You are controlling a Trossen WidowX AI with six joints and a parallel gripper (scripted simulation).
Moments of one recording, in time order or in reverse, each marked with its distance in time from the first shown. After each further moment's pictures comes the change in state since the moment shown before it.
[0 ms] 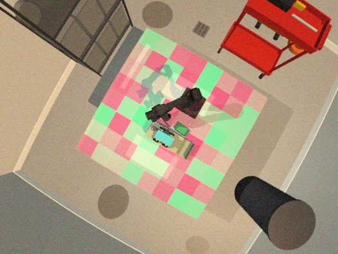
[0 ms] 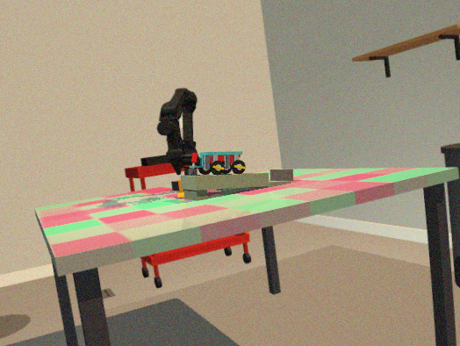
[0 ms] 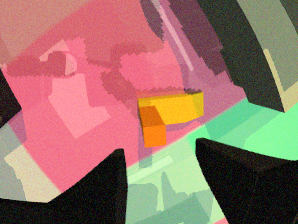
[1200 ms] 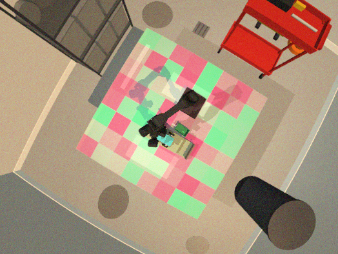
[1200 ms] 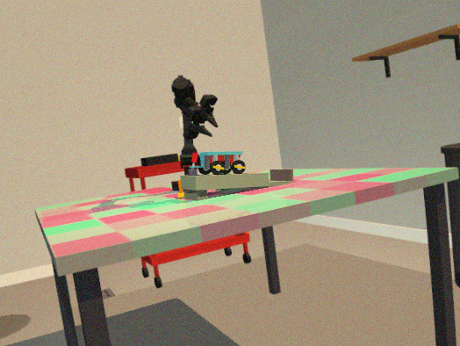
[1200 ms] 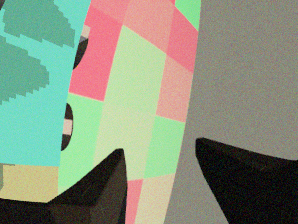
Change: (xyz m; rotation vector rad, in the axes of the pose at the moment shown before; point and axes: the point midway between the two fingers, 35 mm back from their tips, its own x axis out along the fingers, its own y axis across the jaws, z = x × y) arm -0.136 -0.147 0.142 -0.828 -0.354 -0.725
